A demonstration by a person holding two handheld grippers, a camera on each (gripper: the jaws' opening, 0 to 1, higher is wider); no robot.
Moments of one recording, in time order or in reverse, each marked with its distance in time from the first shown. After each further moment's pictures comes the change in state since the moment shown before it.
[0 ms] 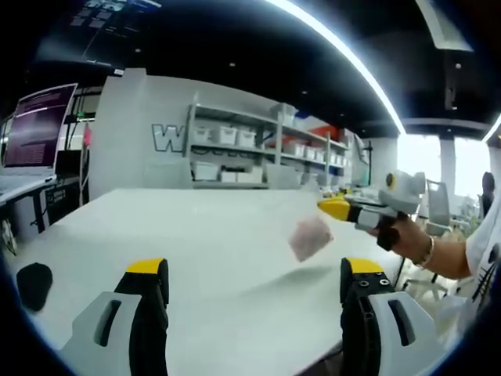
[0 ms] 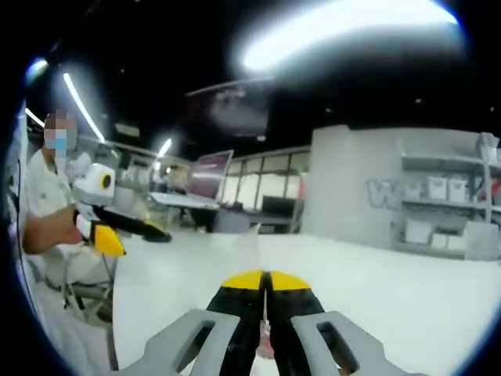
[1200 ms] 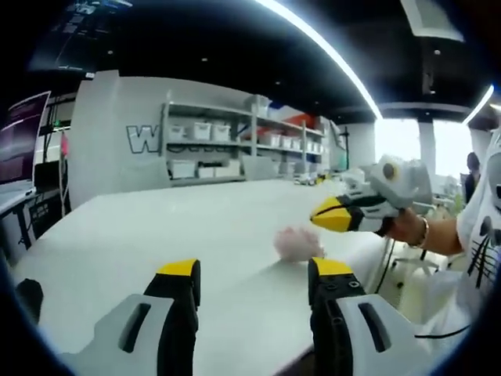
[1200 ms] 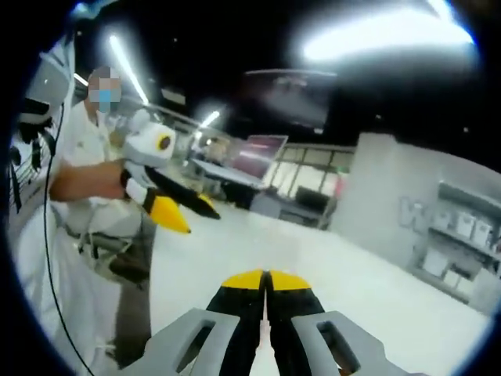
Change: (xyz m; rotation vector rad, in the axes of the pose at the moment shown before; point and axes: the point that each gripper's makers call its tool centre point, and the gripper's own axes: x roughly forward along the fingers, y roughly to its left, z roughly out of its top) left arm 0.002 -0.023 -0.013 0.093 0.046 -0.133; right arm -0.015 0.069 -0.019 -0.246 0.091 0.206
